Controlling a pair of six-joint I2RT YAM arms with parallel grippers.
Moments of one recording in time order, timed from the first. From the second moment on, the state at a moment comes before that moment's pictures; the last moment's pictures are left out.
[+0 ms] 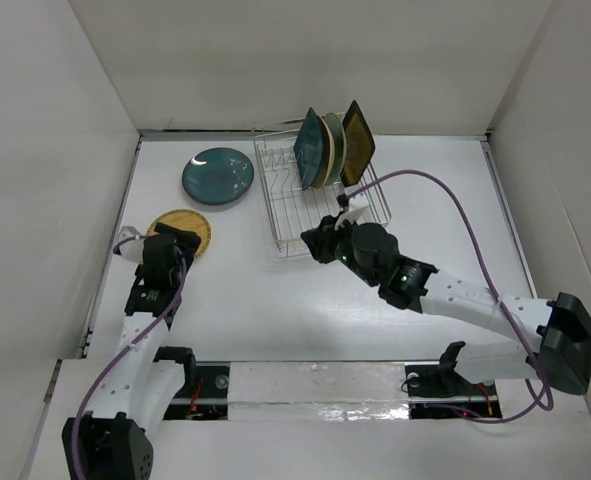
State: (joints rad) left arm -0.08 0.76 0.49 -0.26 -0.30 -1.05; right arm 0.97 1.25 0.88 0.22 0.32 0.44
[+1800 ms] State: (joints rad) left arm 0.34 0.34 0.45 -0.30 0.08 -1.00; right arm 0.98 1.10 0.71 0.21 0.20 0.44
